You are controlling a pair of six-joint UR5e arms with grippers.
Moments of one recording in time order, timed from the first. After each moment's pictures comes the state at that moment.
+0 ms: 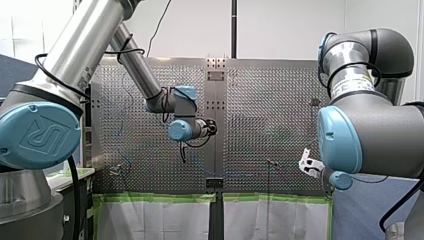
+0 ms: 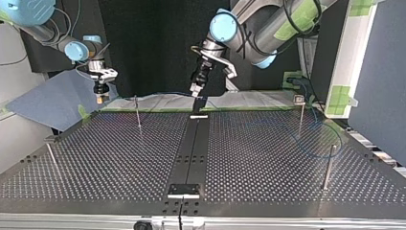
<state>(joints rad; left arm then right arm) -0.59 -2.00 -1.98 -2.27 -1.71 -1.82 1.55 -0.61 1.69 -1.07 1.16 1.91</state>
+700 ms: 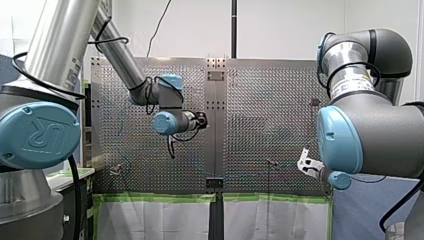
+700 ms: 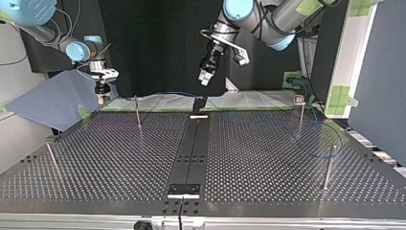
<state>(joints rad) -0.58 -1.82 -2.16 -2.25 -1.71 -1.82 1.56 -0.61 1.69 -1.08 1.16 1.91</state>
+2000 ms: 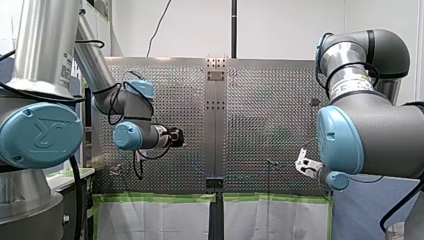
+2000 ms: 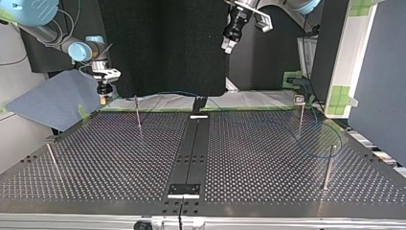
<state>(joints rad) -0.55 -1.69 -2.50 -2.16 -1.71 -1.85 1.57 -0.61 1.69 -1.08 1.16 1.91</state>
